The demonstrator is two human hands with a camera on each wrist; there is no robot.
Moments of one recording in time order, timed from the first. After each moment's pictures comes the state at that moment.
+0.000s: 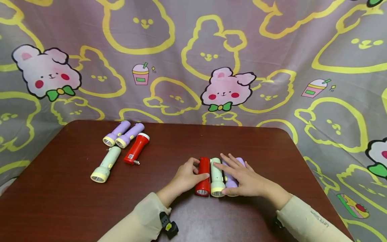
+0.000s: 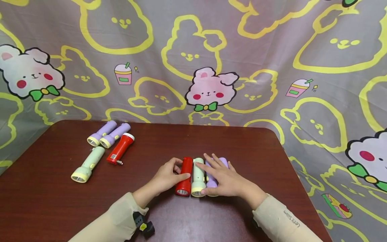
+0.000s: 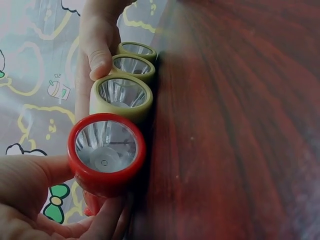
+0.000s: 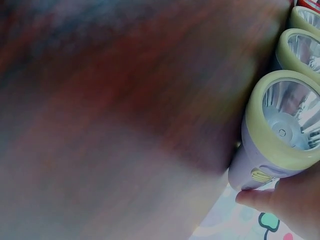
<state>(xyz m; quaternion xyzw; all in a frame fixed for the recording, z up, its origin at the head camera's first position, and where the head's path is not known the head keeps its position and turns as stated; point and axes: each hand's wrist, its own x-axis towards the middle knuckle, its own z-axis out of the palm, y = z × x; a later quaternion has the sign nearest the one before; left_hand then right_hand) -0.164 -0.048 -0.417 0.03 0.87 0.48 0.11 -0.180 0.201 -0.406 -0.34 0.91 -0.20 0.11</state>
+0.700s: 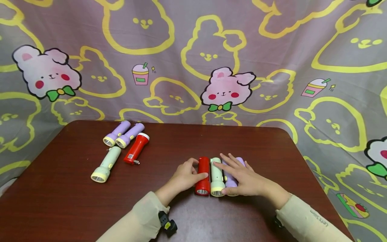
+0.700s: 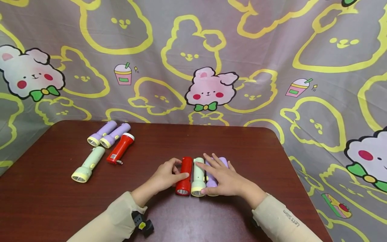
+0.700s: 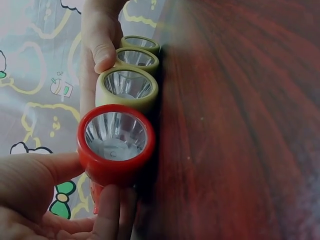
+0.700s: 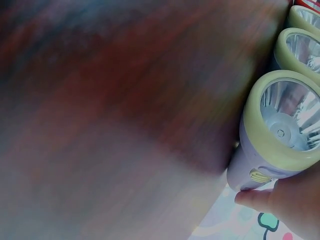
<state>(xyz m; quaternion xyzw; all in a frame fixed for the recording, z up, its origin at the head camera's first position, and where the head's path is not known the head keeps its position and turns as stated) -0.164 -0.052 -0.413 0.04 0.87 0.47 0.13 -0.179 0.200 -0.404 -0.34 0.91 -0.20 0.11</state>
